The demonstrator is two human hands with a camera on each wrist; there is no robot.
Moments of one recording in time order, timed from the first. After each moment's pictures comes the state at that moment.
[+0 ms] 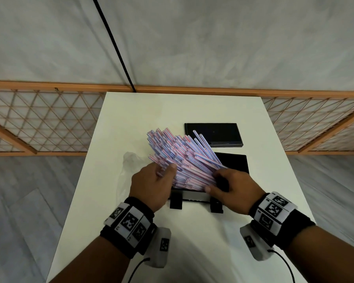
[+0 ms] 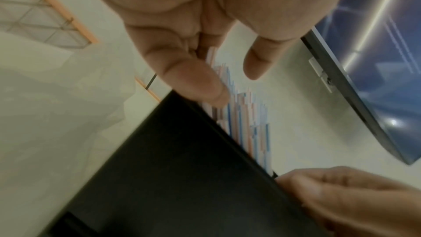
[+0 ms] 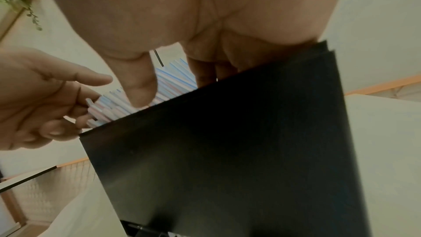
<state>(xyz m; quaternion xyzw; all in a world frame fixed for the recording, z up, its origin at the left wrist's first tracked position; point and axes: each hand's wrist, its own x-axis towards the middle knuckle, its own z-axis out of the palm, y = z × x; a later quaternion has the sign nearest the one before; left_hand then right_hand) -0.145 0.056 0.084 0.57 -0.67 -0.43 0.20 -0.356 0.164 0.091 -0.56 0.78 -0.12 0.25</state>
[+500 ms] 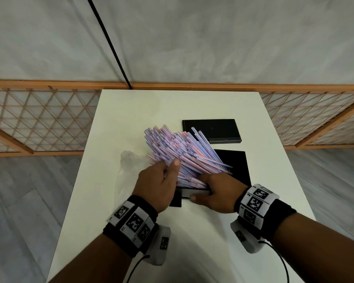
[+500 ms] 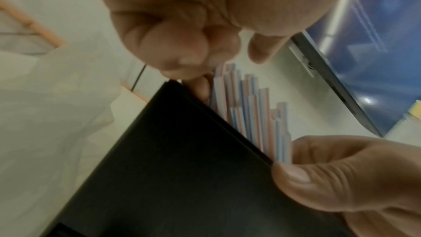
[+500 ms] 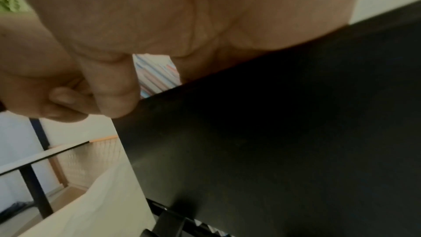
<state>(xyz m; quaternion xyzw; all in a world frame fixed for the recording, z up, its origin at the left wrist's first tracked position) -0.151 0.064 0.094 0.50 -0.75 -0.39 0.20 -0.335 0.144 0.084 -0.60 0.72 -0.03 0.34</state>
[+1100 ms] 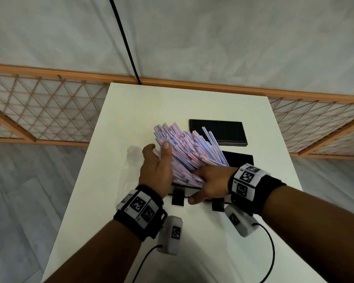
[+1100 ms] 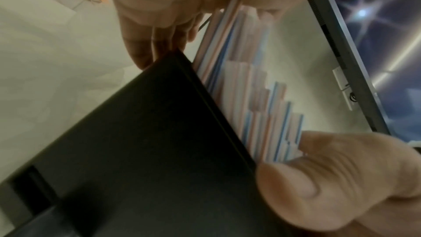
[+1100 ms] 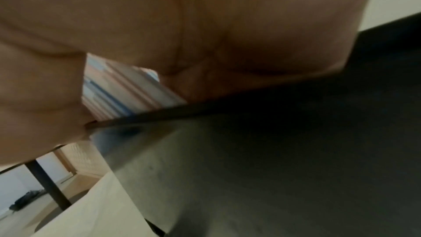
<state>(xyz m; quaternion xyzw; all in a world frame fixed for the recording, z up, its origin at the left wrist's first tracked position) -0.162 0.048 0.081 0.56 -0.53 -0.55 0.32 -0.322 0.096 0.112 -0.59 0.68 0.12 0.43</state>
